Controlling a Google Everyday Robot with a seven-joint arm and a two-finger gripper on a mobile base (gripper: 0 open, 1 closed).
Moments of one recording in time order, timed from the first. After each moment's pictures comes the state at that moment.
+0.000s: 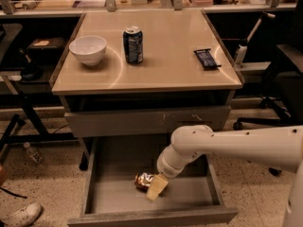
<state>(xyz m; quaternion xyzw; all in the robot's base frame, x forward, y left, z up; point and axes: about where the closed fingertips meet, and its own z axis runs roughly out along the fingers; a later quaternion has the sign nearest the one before) 0.472 -0.020 0.502 -0.56 0.80 0.18 0.12</state>
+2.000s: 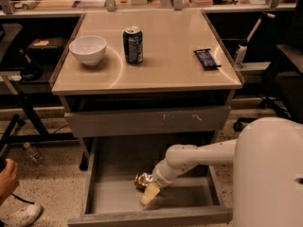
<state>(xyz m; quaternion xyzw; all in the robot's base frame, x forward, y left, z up) 0.498 0.004 0.366 -0.51 0.82 0.22 0.13</state>
